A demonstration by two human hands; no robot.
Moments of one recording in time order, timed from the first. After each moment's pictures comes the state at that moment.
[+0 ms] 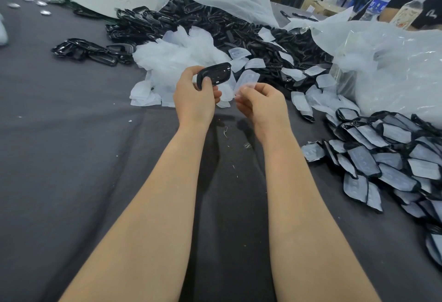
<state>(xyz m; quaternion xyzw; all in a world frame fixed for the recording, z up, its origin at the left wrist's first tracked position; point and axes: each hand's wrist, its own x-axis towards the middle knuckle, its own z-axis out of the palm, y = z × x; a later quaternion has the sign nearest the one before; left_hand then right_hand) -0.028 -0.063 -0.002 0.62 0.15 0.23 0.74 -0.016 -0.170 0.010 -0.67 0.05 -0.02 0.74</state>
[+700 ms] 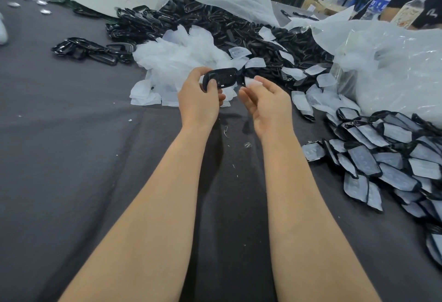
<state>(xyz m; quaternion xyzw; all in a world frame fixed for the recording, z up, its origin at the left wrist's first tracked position) -0.027 -0.065 -0.006 0.67 0.12 0.21 0.70 -0.018 -0.167 0.020 -0.55 0.10 -0.04 0.83</state>
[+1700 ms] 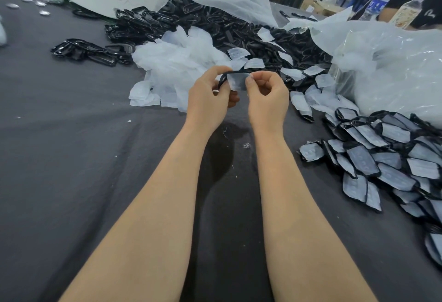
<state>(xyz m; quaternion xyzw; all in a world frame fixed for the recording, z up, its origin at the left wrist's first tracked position) -0.030 -0.070 -0.002 0.70 0.01 0.18 0.70 -0.021 -0.165 0.010 -0.77 -0.01 -0.23 0.59</state>
